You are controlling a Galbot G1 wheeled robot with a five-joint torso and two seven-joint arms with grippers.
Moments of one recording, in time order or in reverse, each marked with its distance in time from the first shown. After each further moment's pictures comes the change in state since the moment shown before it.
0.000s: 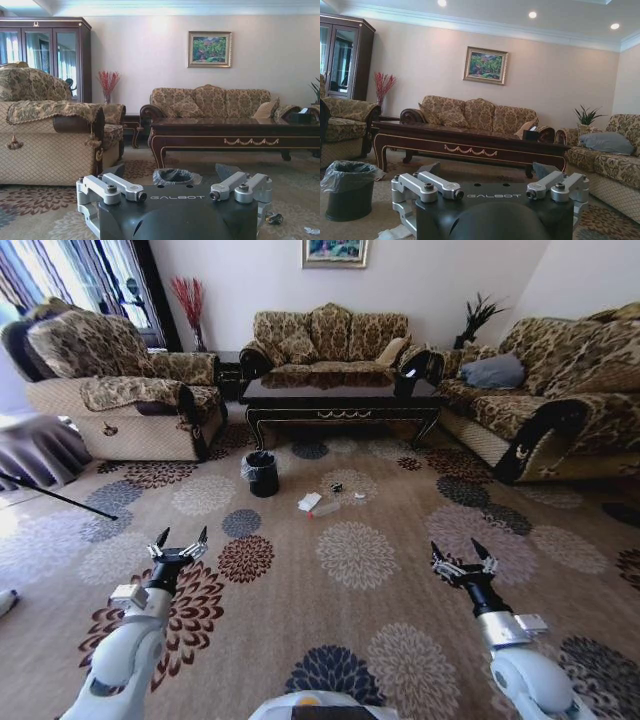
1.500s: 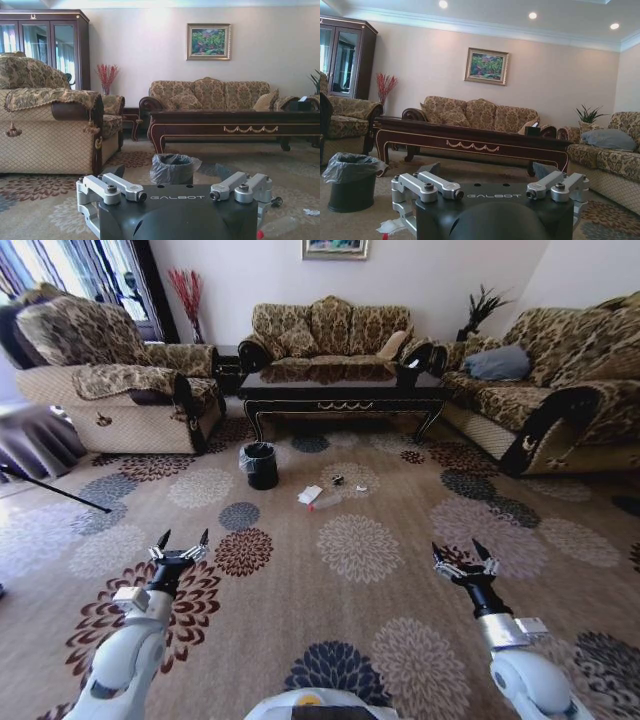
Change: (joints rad) left arm 0.013 -0.002 0.005 0.005 0.011 -0.006 0.005; right arm 0.009 0.011 -0.009 -0.028 -0.004 0.045 -0.017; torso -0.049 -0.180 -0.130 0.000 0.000
